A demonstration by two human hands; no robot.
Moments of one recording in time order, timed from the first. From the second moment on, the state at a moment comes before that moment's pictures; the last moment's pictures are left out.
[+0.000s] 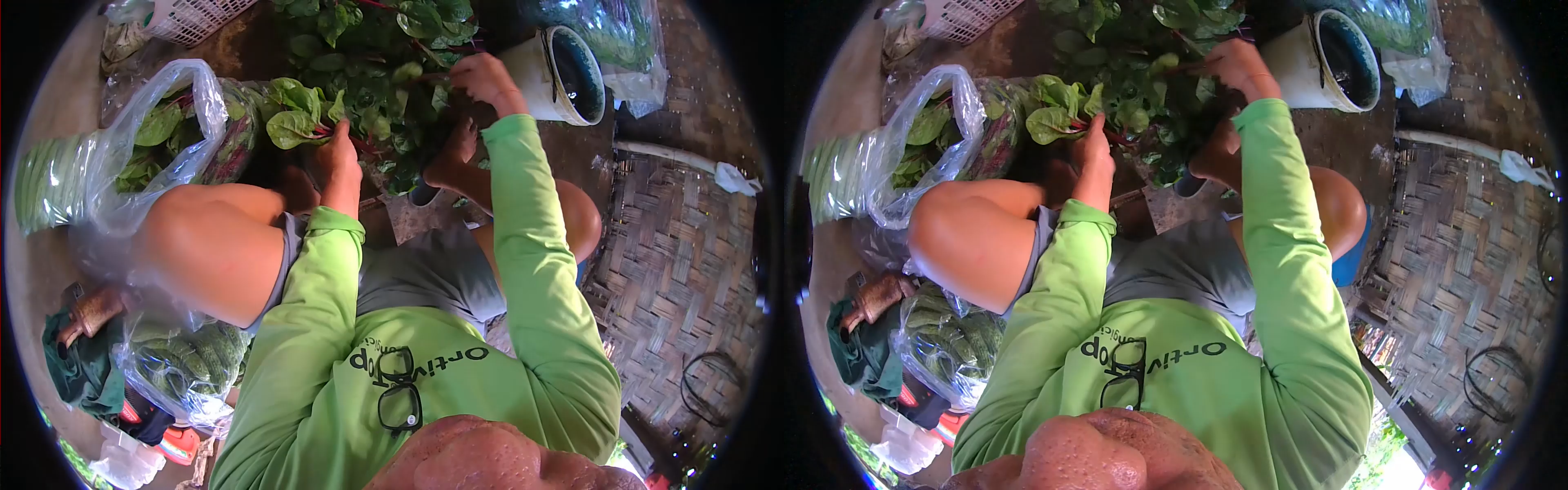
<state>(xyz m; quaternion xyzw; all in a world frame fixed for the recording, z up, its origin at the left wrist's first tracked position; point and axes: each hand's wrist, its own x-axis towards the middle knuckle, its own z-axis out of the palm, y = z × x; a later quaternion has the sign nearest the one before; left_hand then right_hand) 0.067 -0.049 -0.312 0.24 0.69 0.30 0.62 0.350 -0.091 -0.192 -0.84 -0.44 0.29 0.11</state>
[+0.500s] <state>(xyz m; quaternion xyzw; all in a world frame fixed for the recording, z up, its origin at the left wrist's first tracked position) 0.066 -0.069 -0.360 0.08 0.52 0.29 0.80 0.208 -0.100 -0.273 -0.75 -0.56 0.31 0.17</state>
